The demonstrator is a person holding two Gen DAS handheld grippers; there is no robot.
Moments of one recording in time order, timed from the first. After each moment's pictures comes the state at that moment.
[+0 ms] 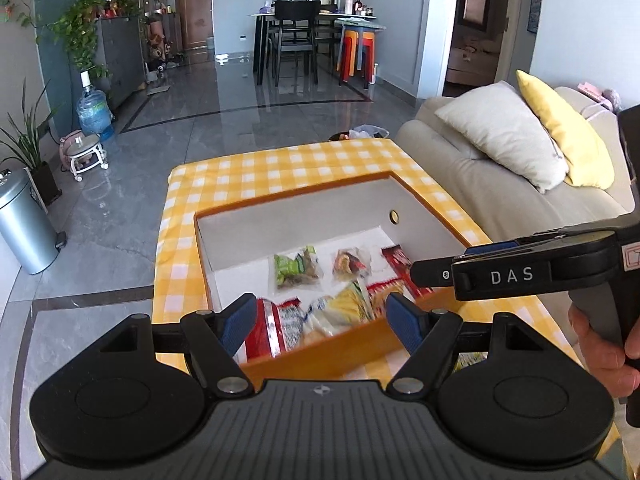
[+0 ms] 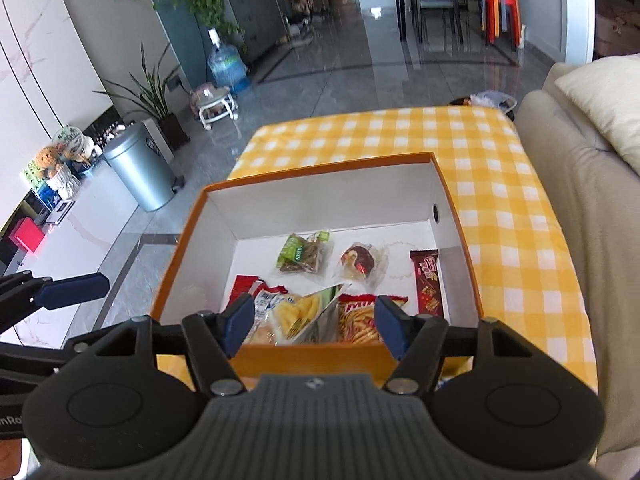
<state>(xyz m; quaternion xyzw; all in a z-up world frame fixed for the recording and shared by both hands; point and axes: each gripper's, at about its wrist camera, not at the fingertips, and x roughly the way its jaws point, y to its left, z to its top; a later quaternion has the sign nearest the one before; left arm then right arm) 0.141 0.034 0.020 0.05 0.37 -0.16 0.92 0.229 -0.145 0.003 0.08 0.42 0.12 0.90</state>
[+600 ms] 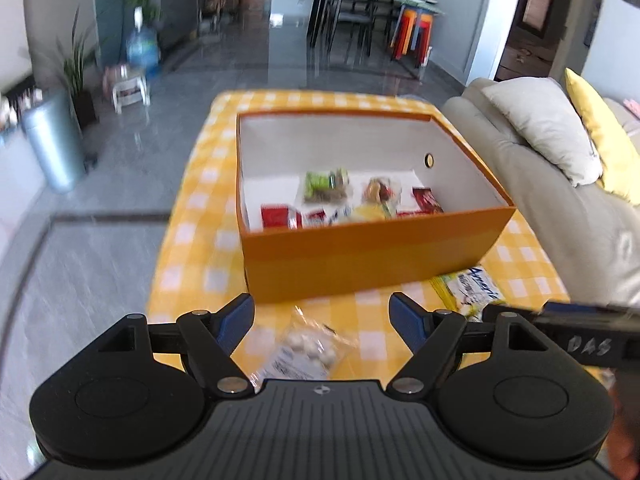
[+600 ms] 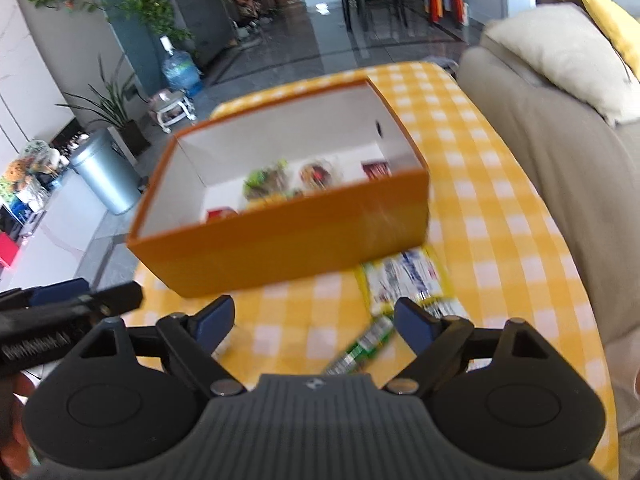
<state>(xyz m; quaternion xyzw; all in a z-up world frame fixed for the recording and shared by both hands) 0.100 0.055 -0.030 -0.03 0.42 -0.08 0.90 0.129 -0.155 -0.047 0.11 0.44 0.04 0.89</state>
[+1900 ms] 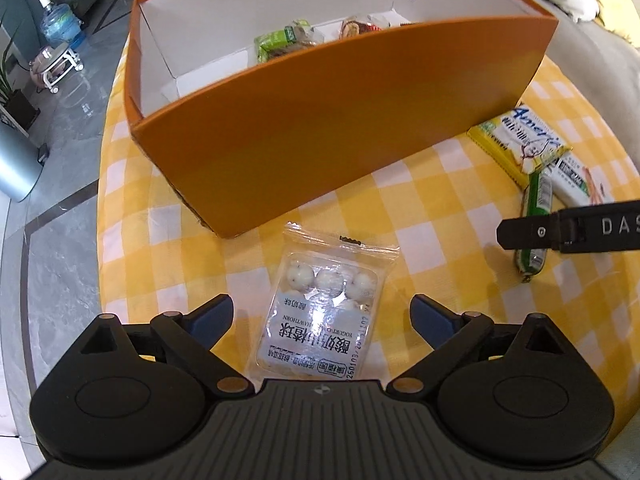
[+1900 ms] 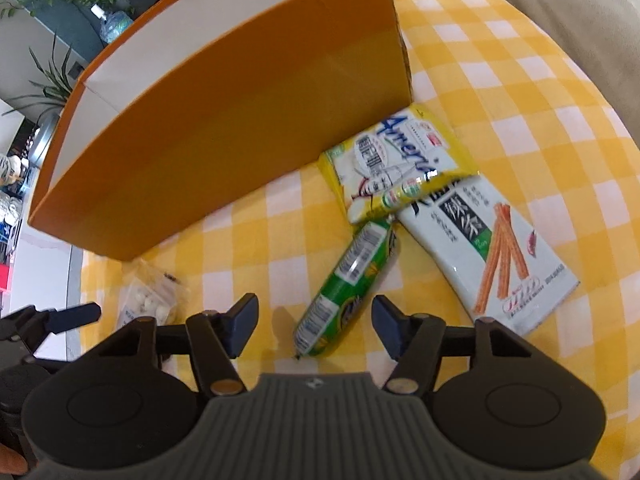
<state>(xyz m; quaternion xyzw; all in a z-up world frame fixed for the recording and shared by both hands) 0.150 0.030 -0.130 0.13 0.55 -0.14 0.81 0.175 -0.165 -0.147 0.21 0.55 0.01 0.81</state>
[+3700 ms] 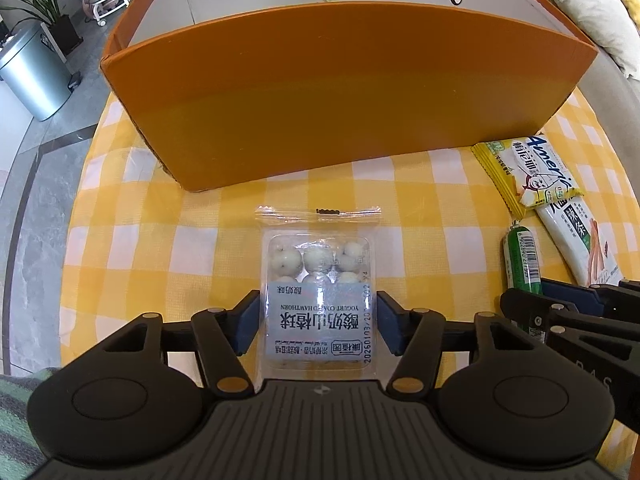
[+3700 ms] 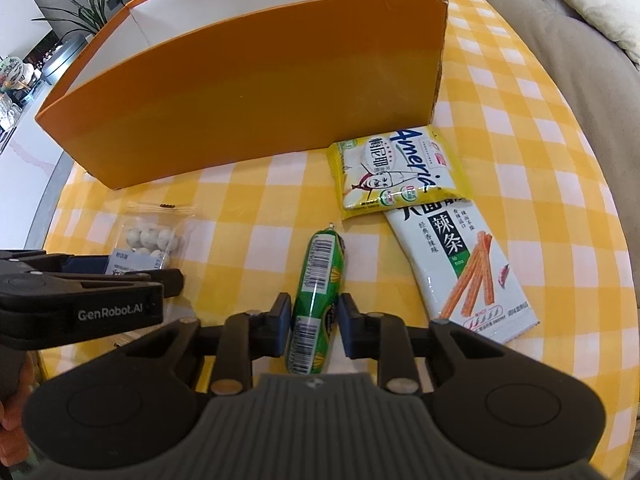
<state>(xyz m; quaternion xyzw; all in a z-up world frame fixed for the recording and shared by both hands) 0.140 -0.002 -0.146 0.04 0.58 -0.06 0.82 0.156 -0.152 -0.147 0.06 0.55 0.05 0.83</state>
